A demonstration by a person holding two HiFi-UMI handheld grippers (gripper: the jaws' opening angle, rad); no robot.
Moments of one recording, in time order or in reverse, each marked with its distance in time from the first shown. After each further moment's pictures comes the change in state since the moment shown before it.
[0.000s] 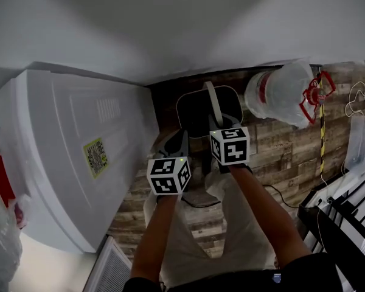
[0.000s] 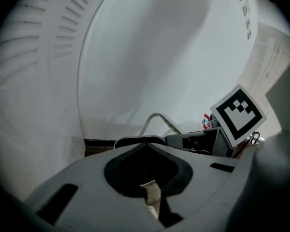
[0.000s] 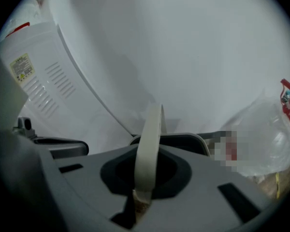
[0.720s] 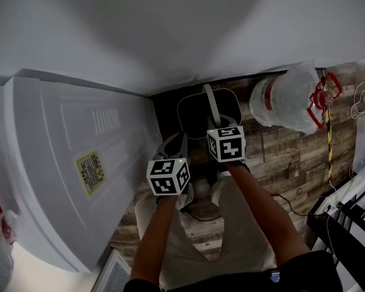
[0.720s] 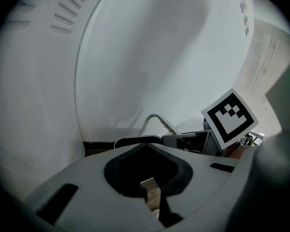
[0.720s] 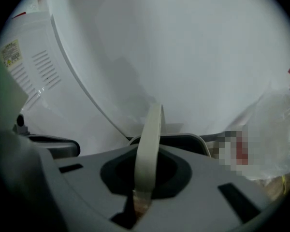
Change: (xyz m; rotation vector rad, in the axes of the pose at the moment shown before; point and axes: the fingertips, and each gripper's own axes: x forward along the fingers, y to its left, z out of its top) left arm 0.034 0.031 -0.009 0.036 -0.012 -0.010; right arm 0.058 -0.012 -0.005 0.001 -0.040 -0.016
